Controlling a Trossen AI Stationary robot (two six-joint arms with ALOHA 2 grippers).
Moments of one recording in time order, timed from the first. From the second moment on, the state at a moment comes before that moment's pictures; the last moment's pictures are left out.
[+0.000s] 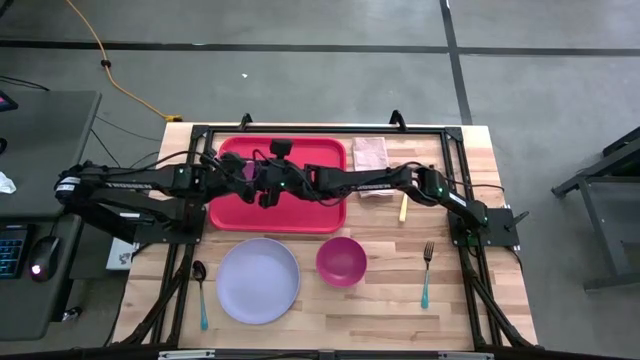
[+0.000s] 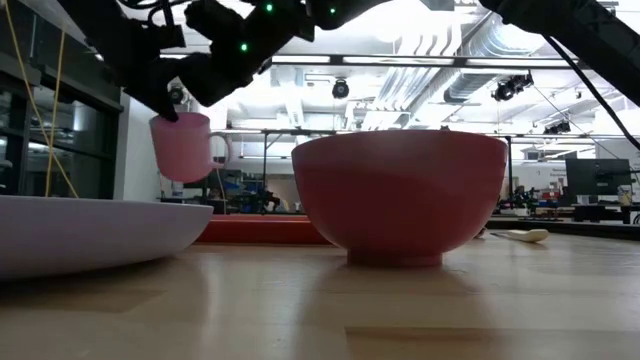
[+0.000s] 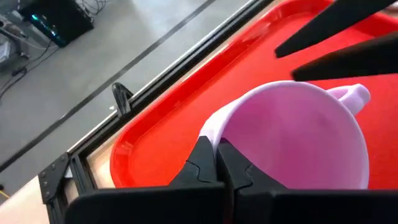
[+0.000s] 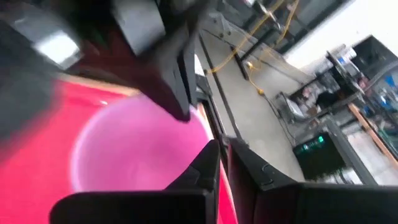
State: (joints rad) left arm 0.07 0.92 0.75 -0.80 -0.79 -0.47; right arm -0.04 2.33 2.11 -0.14 0.54 -0.47
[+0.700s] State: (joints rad) left arm 0.26 0.88 0.75 -0.90 -0.78 -0.47; right arm -0.01 2.31 2.11 -0.17 0.74 -0.69
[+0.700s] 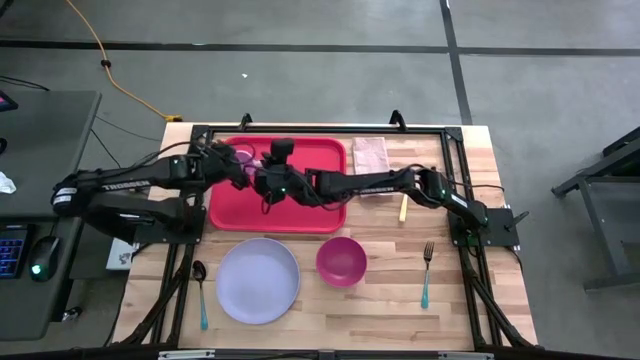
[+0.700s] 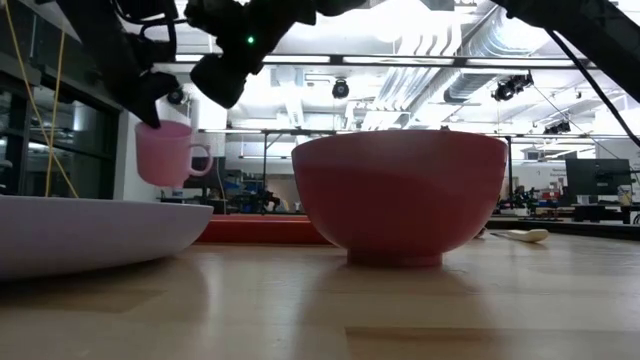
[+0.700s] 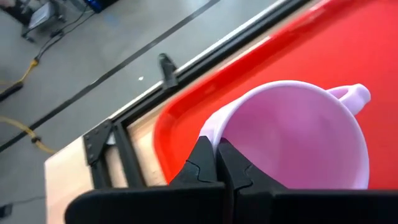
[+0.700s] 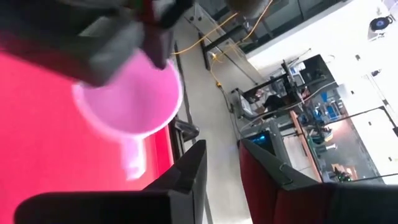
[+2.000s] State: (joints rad) left arm 0.85 0.80 0.75 -0.85 -0.40 -0.45; right arm -0.03 2.16 2.11 -0.72 0.72 -0.10
